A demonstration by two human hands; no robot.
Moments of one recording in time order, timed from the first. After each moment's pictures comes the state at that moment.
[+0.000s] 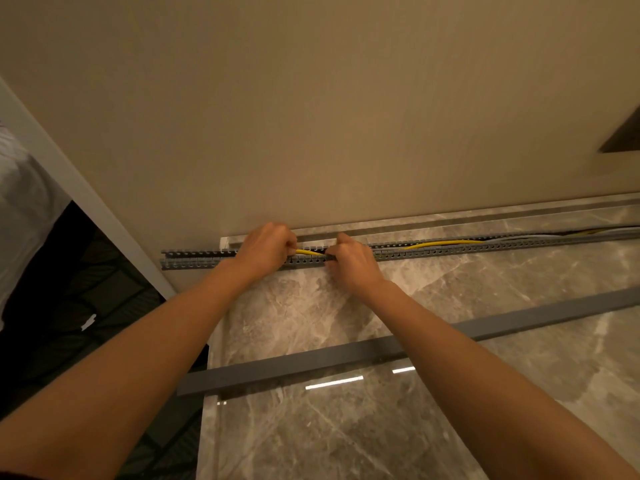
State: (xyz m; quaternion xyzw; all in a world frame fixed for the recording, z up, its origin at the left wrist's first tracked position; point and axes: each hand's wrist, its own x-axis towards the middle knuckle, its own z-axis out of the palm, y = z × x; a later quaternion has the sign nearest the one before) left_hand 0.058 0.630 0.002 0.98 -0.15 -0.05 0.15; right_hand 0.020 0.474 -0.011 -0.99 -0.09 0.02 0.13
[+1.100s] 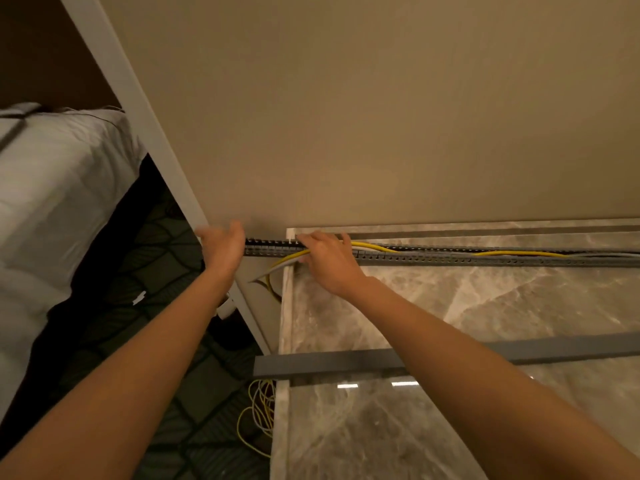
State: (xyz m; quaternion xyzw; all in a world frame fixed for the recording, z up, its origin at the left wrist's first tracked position) left_hand 0.040 0.760 -0.006 0.78 0.32 0.08 0.54; right_hand 0.029 0.595 -0.013 -0.96 -0.20 0.03 0.19
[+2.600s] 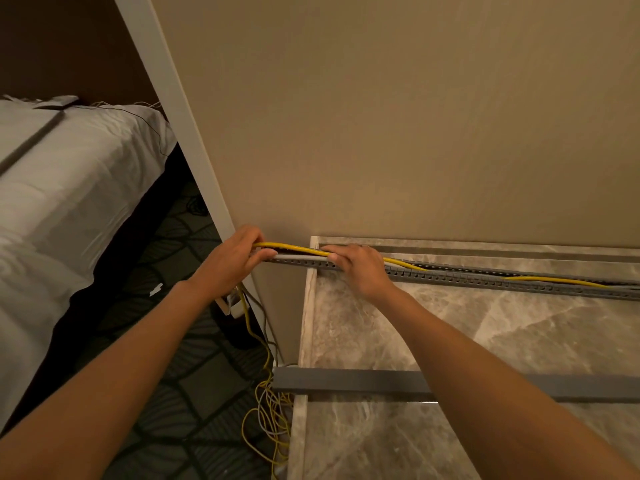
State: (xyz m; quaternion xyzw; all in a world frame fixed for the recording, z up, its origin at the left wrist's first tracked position) left_hand 0.035 0.823 -0.027 0.96 -0.13 0.08 0.24; right_hand 0.043 0.589 -0.019 -0.94 -0.15 0.05 0.30
